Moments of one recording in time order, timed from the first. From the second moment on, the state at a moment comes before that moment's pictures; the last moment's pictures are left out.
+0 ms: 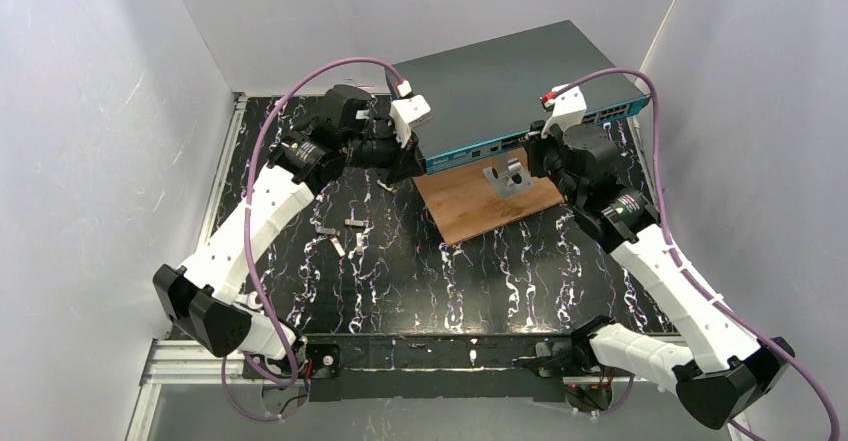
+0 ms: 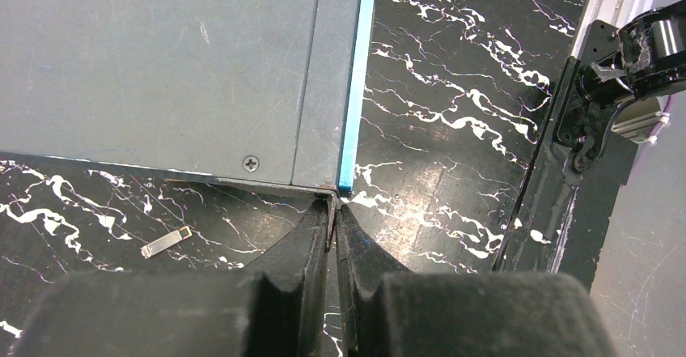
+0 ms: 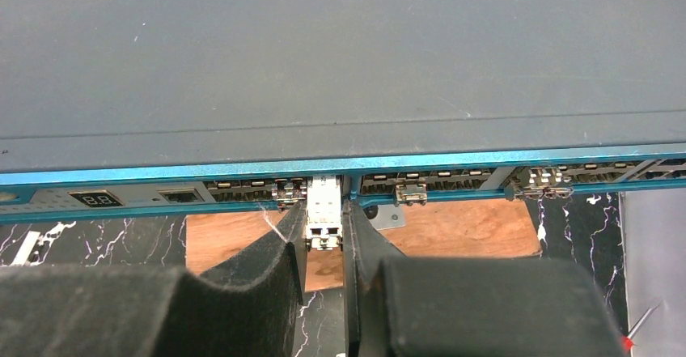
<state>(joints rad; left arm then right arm) -0.58 1.42 1.55 -0.75 0.53 0.25 0.56 1.03 1.13 -0.36 0.28 0.04</state>
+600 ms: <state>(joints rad) -0.59 1.42 1.55 -0.75 0.53 0.25 0.55 0.91 1.15 -0.45 0.27 0.08</state>
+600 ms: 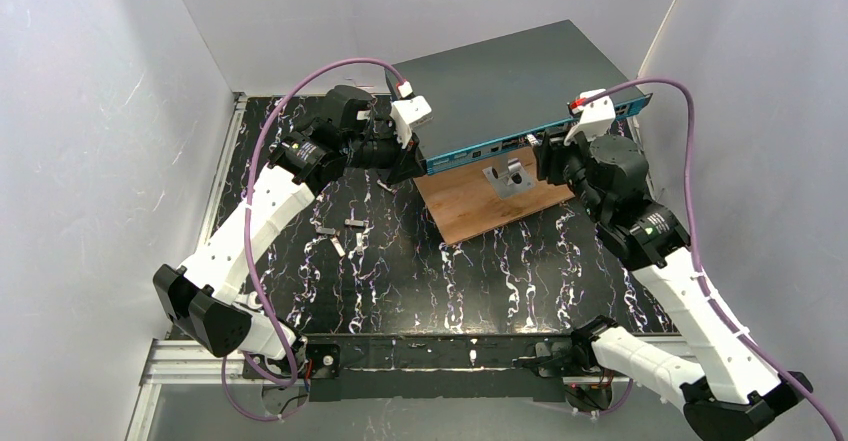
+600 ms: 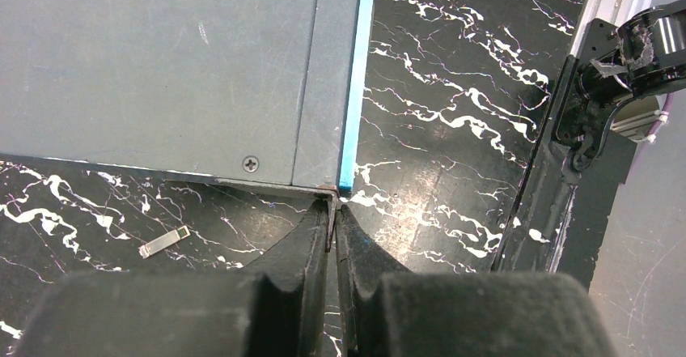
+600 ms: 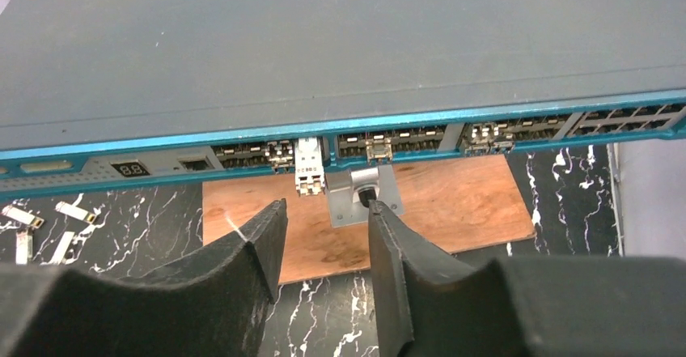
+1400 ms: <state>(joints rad) -0.59 1.42 1.55 -0.75 0.53 0.25 0.55 0.96 1.15 -0.46 0.24 0.11</state>
